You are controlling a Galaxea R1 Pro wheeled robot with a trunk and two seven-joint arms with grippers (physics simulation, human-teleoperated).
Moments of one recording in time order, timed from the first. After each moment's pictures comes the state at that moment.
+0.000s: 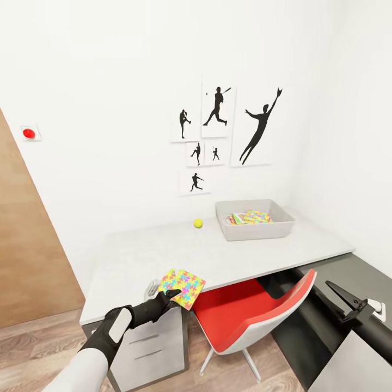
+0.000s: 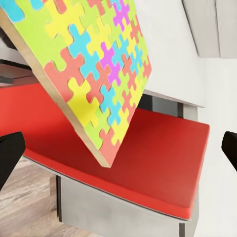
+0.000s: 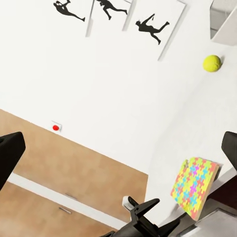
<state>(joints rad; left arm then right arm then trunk) -0.63 -0.09 0.30 -0.50 0.43 0.62 -0.50 -0.05 -0.34 -0.47 -1.35 -1.15 0.84 0.84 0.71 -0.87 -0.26</state>
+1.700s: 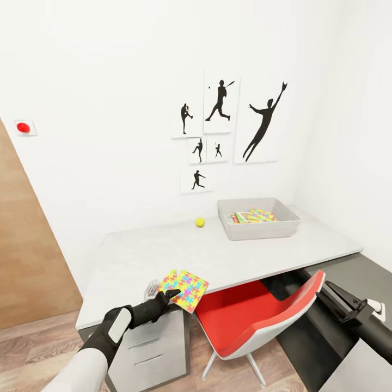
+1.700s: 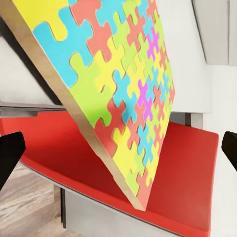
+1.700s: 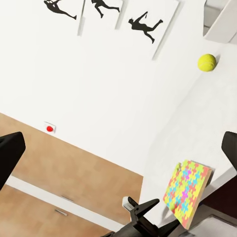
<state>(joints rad) -0.63 -0.09 0.31 -0.50 0.43 0.62 -0.49 -0.05 -0.33 -0.47 -1.35 -1.15 0.83 0.83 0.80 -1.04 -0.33</state>
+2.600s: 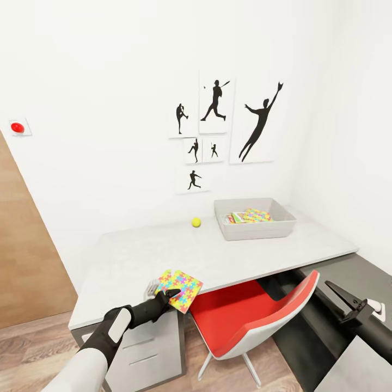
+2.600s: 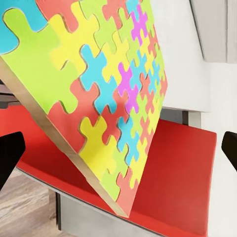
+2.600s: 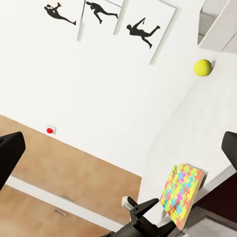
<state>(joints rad) -0.63 -0.09 0.31 -0.50 0.43 0.62 -0.50 -0.05 -0.33 -0.47 -1.35 -1.15 0.83 0.83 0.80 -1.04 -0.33</state>
